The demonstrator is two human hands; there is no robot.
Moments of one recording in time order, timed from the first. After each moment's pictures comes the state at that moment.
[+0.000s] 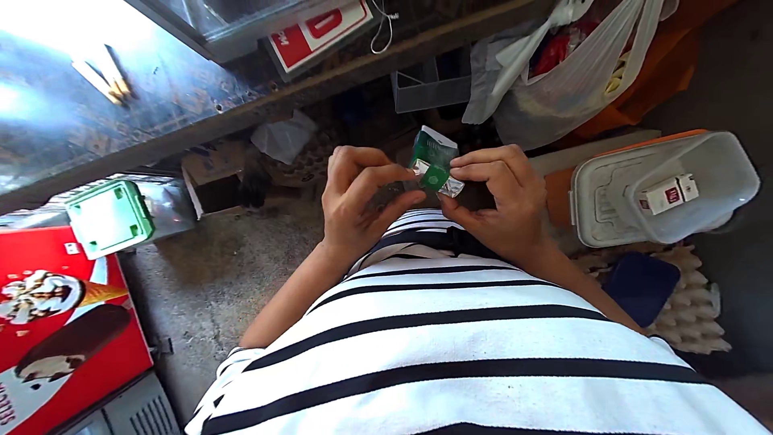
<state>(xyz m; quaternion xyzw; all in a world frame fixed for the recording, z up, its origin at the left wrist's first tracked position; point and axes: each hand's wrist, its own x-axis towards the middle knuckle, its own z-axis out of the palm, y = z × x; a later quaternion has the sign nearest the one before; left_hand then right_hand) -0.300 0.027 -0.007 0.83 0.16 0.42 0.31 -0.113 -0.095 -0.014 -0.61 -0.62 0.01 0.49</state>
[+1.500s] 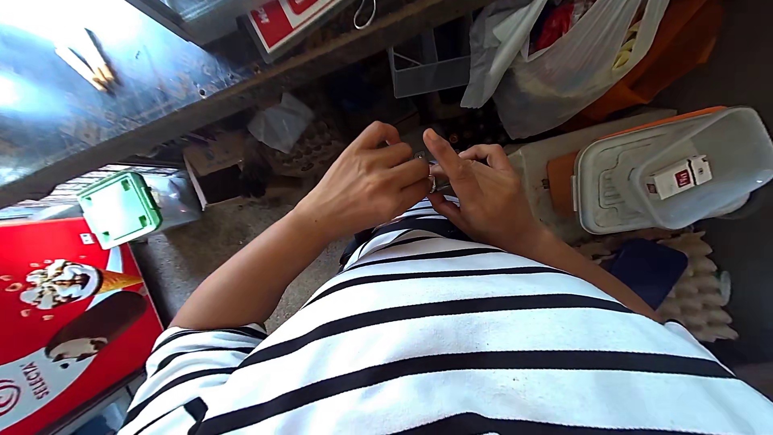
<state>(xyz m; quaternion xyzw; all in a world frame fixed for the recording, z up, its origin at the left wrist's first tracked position) -0.275 0.041 0.031 0.98 -0.09 0.15 0.11 -0.112 -0.109 -0.013 -0.60 -0.72 -0.02 0.35</state>
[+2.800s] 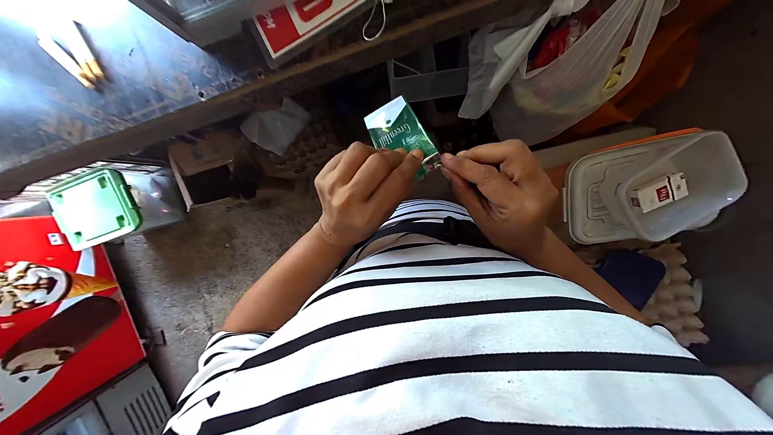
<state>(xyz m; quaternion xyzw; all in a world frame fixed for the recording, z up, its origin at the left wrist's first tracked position) -0.283 0.032 -0.014 0.89 0.10 0.44 0.07 -0.105 -0.092 -0.011 -0.58 -0.64 -0.04 0.50</state>
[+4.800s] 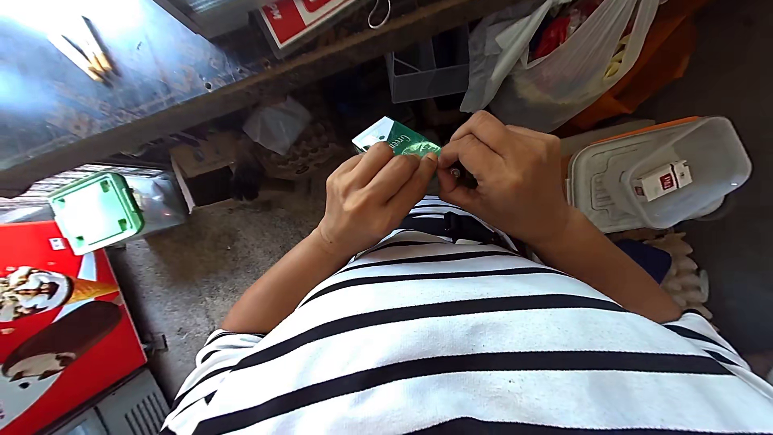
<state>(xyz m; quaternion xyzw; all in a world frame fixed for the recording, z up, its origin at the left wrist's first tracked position) -0.298 0.014 0.013 0.92 0.07 0.39 0.07 -0.112 -0.086 0.026 -0.60 -0.72 -0.05 0.34</state>
